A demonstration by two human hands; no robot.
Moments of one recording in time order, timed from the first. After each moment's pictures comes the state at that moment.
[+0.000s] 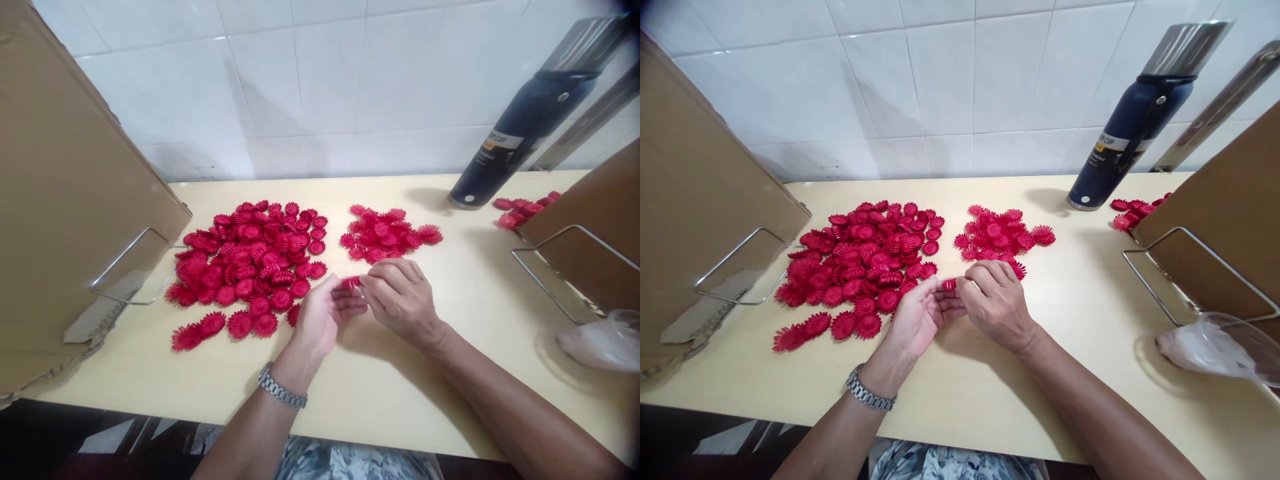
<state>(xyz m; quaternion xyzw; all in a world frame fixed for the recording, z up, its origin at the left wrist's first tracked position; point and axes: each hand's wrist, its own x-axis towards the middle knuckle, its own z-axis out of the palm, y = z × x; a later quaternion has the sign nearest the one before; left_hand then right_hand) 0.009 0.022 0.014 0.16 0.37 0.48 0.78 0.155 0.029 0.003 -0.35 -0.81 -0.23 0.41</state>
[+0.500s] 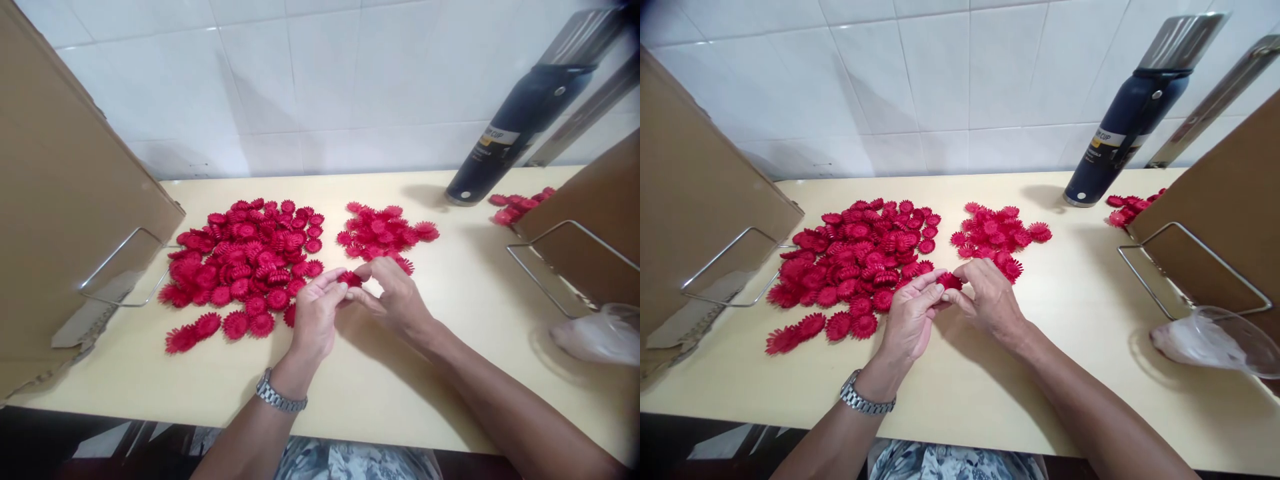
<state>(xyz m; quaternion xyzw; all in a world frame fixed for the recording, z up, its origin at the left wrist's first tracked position) 0.013 0.017 0.012 0.24 0.40 0.56 0.68 0.153 0.031 -0.001 -0.41 -0.81 0.00 0.43</state>
